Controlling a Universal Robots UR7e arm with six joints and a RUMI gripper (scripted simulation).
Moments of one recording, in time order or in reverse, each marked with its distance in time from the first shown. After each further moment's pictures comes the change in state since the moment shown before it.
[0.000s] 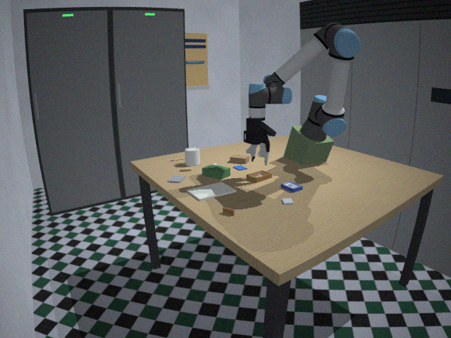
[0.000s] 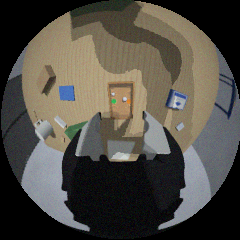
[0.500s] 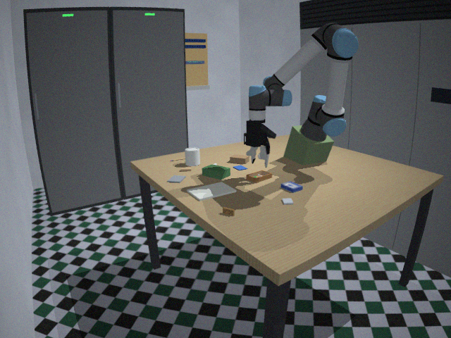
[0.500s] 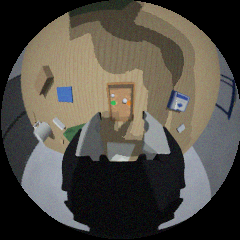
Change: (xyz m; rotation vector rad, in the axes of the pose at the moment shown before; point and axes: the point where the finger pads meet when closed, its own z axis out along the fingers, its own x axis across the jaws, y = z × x) arm 0.000 -0.001 0.011 0.002 0.001 0.000
